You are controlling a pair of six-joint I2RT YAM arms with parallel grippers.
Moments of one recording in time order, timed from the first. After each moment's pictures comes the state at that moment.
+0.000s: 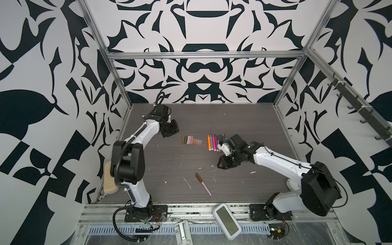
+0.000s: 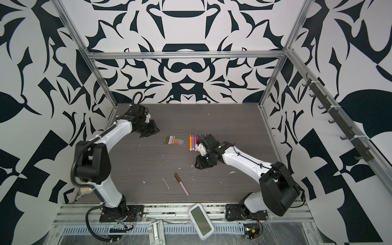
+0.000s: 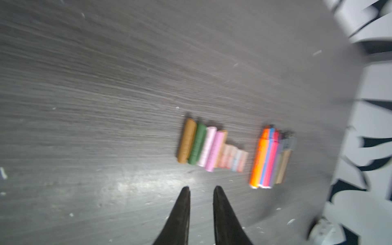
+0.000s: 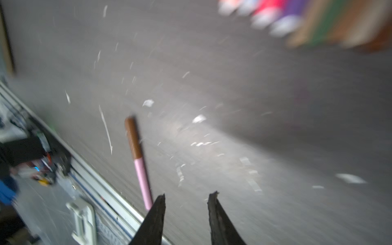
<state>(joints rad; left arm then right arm) -0.21 1.67 1.27 -0.58 0.35 -0.59 0.76 1.42 0.89 -0.65 -0.34 0.40</state>
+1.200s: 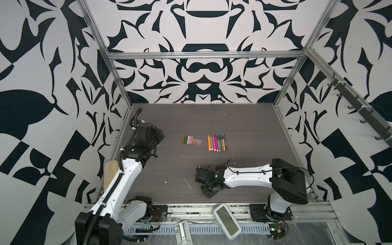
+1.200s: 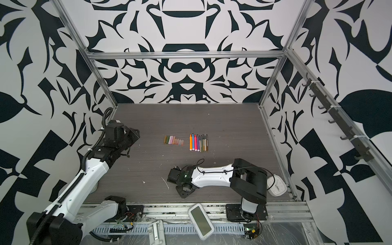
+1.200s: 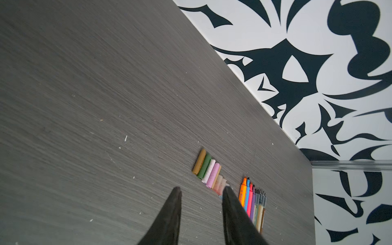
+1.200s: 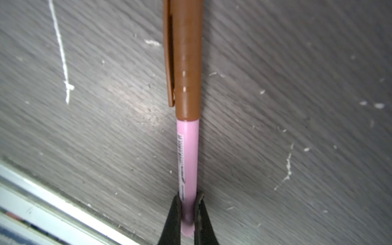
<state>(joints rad) -0.21 1.06 0.88 -0.45 -0.05 -0.87 1.22 1.71 0.98 -0.67 -0.02 0.62</state>
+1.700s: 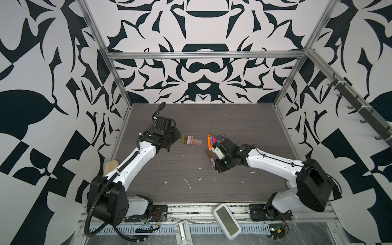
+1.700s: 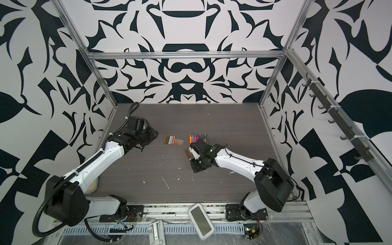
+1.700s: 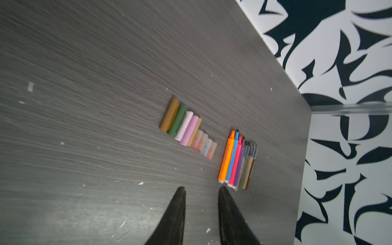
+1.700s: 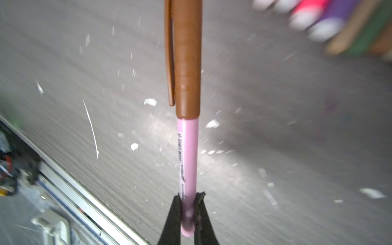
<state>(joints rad) -0.42 1.35 1.03 -0.47 0.10 -0.94 0.73 1.47 0.95 -0.64 -0.27 0.40</state>
